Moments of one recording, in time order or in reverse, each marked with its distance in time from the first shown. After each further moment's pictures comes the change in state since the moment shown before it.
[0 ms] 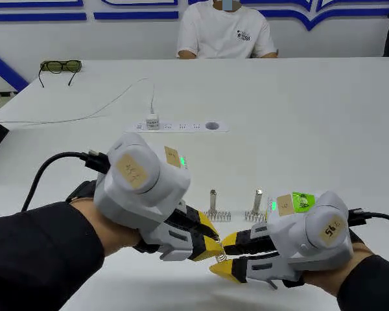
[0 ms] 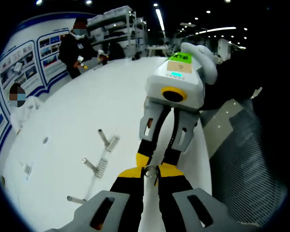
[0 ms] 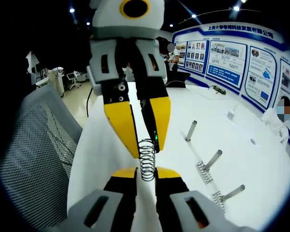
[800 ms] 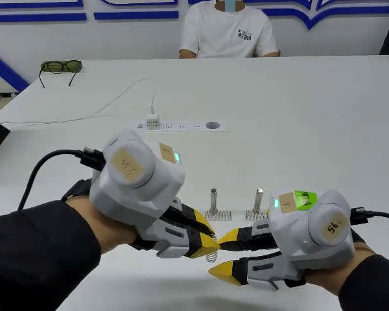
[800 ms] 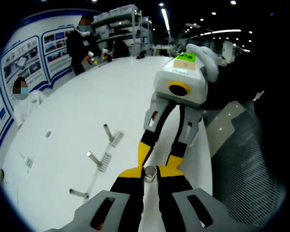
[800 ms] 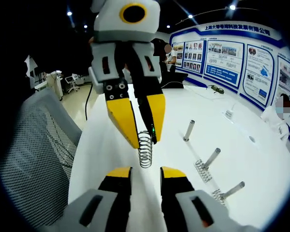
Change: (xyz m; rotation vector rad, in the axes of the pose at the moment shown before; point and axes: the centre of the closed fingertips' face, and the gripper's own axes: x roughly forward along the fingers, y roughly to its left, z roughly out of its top) left arm -0.010 0.010 -0.009 -0.041 0.008 0.022; right arm -0.005 -0.005 -0.001 0.035 -0.016 -0.016
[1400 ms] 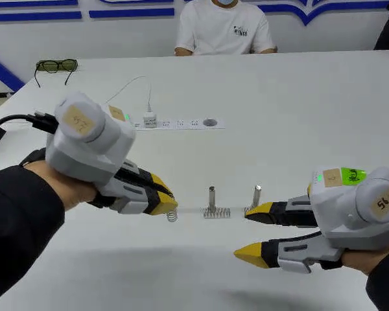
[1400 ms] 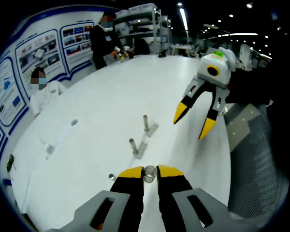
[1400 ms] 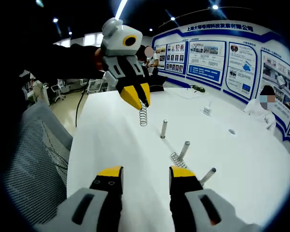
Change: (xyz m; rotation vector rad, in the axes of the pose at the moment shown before) left arm -0.042 0.074 -0.015 -0.081 0.021 0.145; right arm -0.051 -0.034 -0.001 0.083 -0.034 -0.141
